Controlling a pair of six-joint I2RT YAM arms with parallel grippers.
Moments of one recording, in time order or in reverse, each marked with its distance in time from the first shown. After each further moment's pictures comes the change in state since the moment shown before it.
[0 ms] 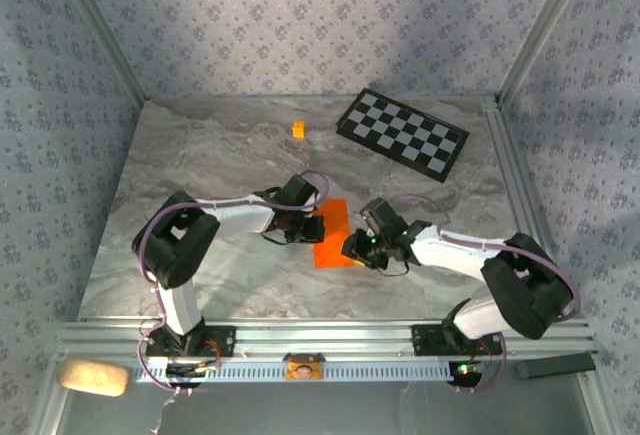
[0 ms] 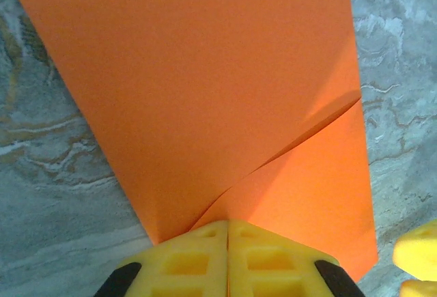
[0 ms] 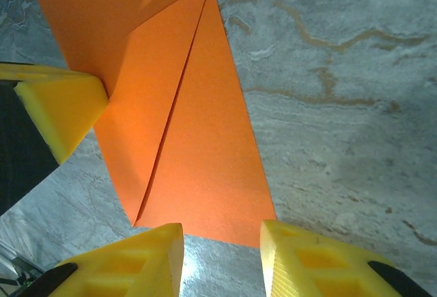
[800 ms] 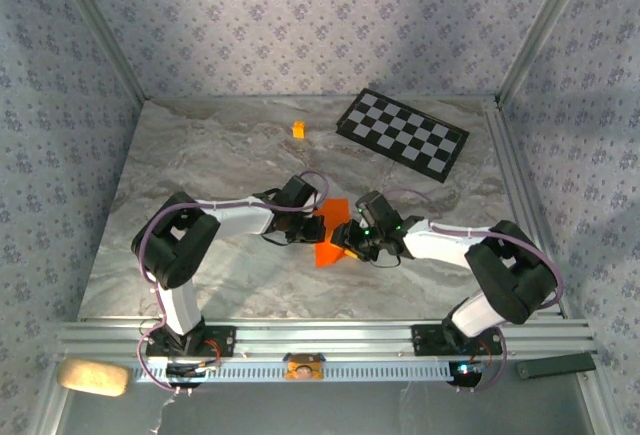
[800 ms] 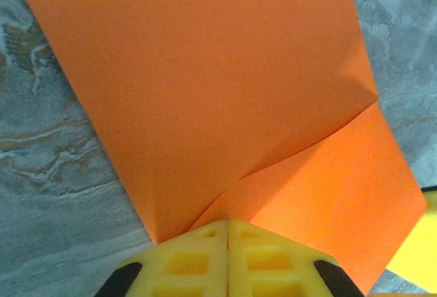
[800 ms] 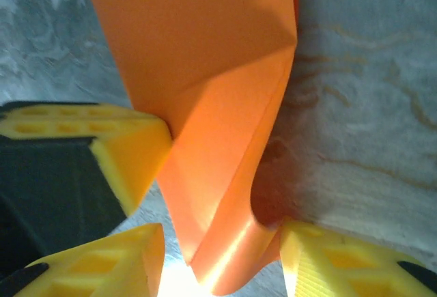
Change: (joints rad) left arm 0.000 -0.002 -0.019 0.045 0.012 -0.008; right arm -0.029 0.095 0.034 0.164 -0.047 0.027
